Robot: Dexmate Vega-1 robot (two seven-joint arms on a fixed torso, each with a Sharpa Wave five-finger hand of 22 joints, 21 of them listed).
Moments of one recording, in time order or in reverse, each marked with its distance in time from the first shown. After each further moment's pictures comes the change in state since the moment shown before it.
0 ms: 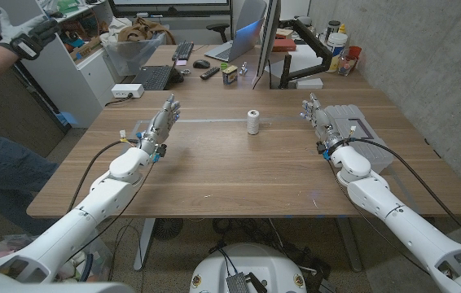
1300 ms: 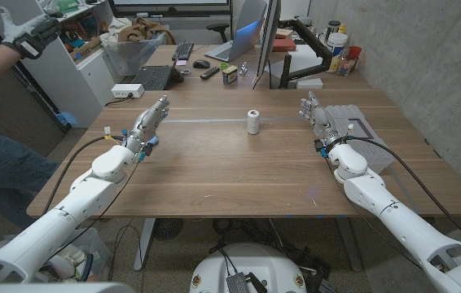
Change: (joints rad) left arm 0.044 0.094 -0.056 -0.029 0.017 -0.013 -0.010; left_hand 0.100 0.092 0.059 -0.055 0.000 0.025 -0.025 0.000 0.000 0.000 0.000 0.000 -0.005 0.006 0.004 0.000 -0.002 -0.002 0.023 -0.011 0.000; right arm 0.035 0.027 -0.012 0.045 -0.005 0.010 0.002; right_hand 0.005 0.004 -0.002 -0.010 0.000 0.005 -0.005 0.000 -0.004 0.015 -0.008 0.000 0.000 0.011 0.000 0.007 -0.005 0.000 0.000 -0.022 0.000
